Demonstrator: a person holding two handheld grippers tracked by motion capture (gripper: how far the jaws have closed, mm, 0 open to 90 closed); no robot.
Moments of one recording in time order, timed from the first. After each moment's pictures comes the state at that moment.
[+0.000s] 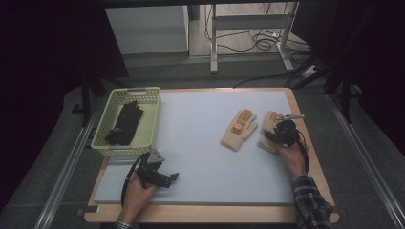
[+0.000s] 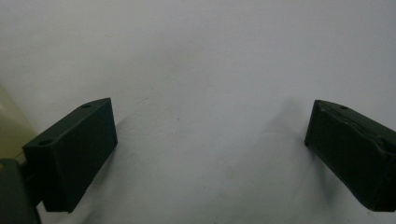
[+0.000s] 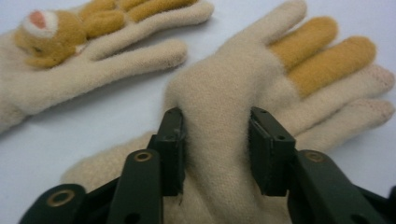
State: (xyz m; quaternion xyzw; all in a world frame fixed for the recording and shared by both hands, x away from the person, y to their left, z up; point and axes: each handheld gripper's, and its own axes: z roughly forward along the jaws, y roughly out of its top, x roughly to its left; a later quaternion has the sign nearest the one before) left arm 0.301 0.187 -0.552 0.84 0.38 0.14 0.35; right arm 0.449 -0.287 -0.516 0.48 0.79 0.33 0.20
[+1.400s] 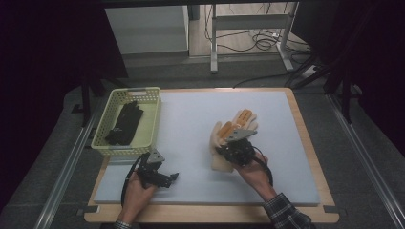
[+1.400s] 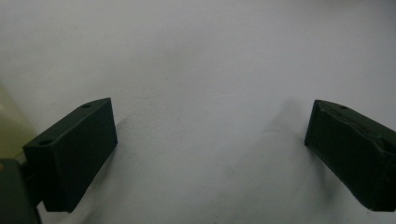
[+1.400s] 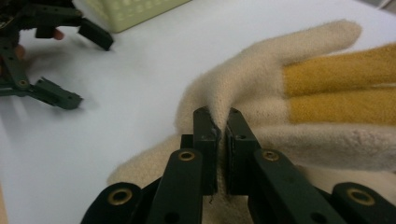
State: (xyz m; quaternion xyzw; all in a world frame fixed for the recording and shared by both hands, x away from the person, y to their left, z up) left arm 0.301 0.187 -0.552 0.84 0.38 0.14 0.35; right arm 0.348 -0.127 -0.472 0.27 0.86 0.41 0.14
